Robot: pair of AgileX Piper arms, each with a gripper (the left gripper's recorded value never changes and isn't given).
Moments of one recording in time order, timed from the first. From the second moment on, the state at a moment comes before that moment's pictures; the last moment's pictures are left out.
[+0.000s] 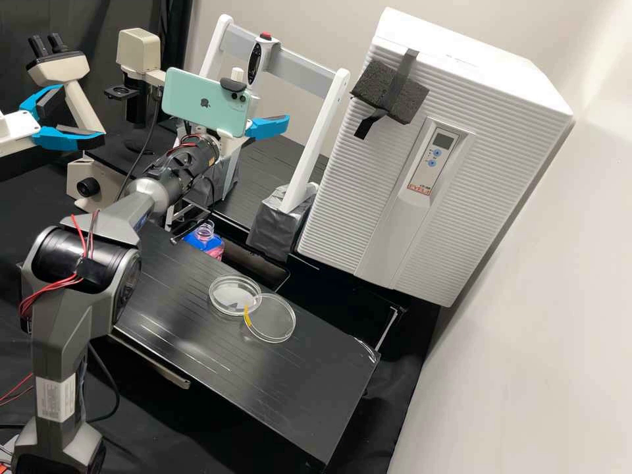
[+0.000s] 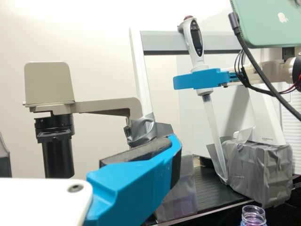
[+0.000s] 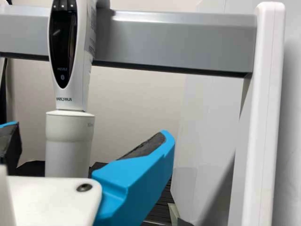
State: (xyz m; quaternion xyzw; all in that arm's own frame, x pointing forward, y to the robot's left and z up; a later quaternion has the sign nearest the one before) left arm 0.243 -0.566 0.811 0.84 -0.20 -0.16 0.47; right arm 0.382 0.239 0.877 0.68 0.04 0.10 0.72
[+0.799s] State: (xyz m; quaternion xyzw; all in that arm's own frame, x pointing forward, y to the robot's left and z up) left arm 0.243 -0.566 0.811 0.84 -0.20 -0.16 0.47; right arm 0.382 0.244 0.878 0.68 0.04 0.10 0.73
